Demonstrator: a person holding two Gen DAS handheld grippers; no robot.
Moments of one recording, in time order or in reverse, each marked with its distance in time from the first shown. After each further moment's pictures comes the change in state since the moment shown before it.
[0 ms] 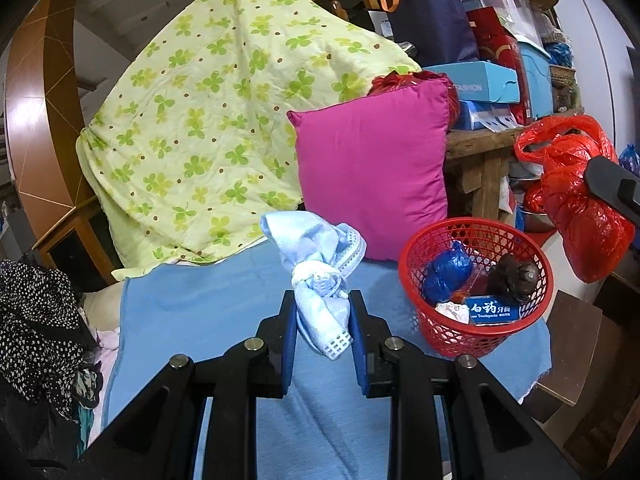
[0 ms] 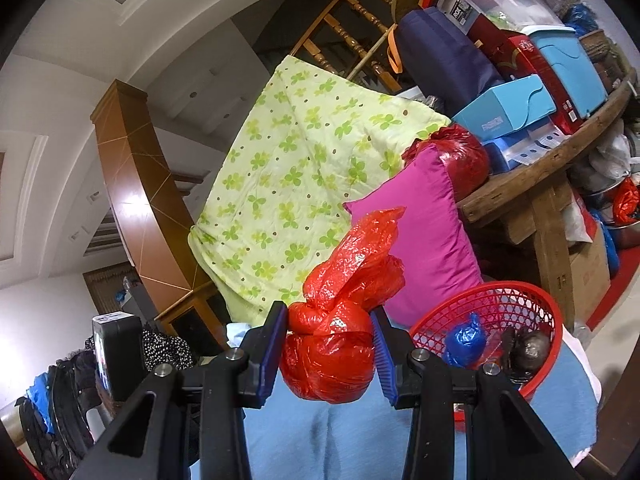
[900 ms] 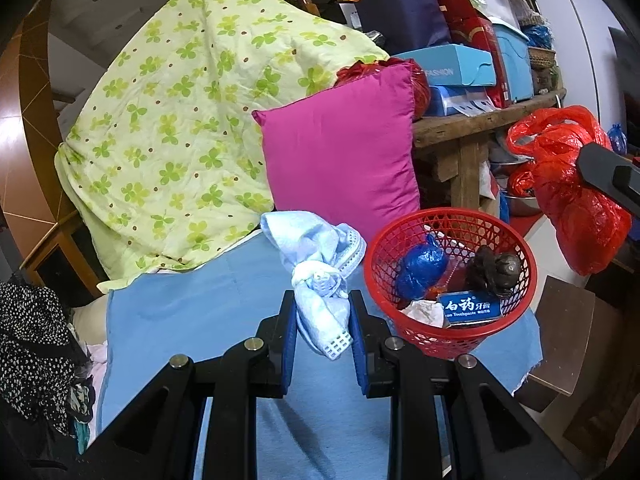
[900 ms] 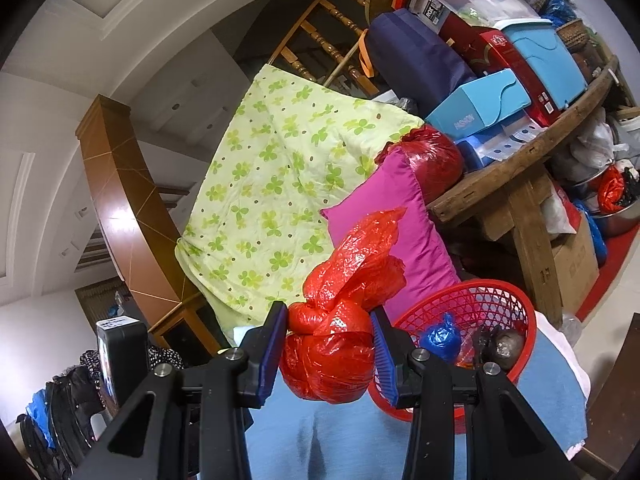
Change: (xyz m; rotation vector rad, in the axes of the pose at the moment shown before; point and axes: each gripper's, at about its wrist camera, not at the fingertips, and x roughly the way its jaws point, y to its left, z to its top) left arm 0.014 -0.042 0.008 0.060 0.020 -0.044; right arm -0.013 -0.027 0.002 0.054 -0.022 -0.046
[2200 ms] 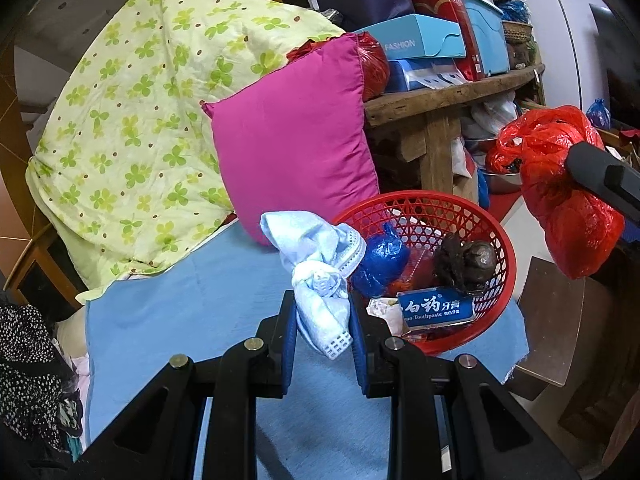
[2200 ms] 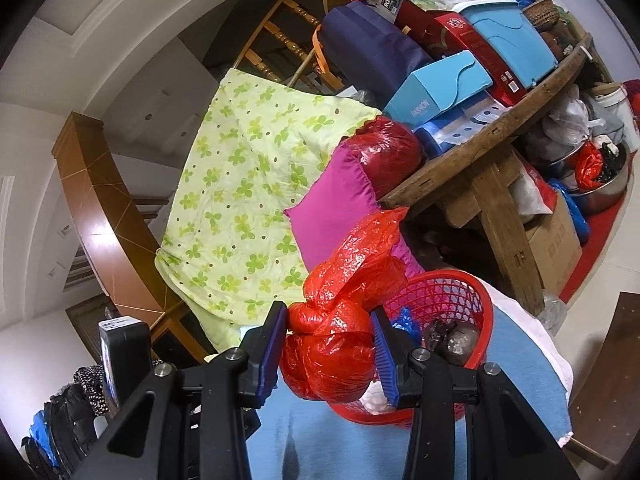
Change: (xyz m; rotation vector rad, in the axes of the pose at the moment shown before) left arm 0.035 -0.053 0.010 0.072 0.055 -0.068; right arm 0.000 -0.056 0.001 0.082 0.012 -0.065
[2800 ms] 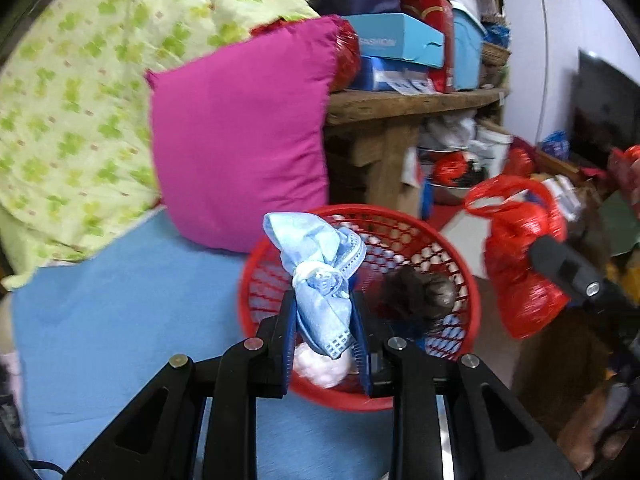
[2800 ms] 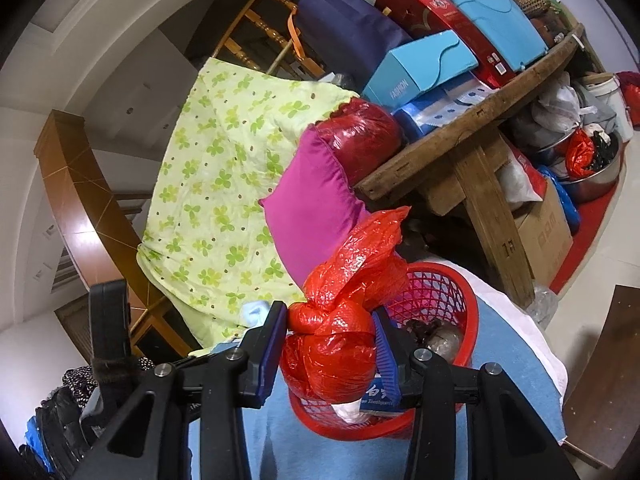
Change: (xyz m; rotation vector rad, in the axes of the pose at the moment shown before) left arm 0.057 0.013 0.032 -0.103 0.053 -0.317; right arm 0.038 -0.027 -0.001 0.021 0.048 -0.058
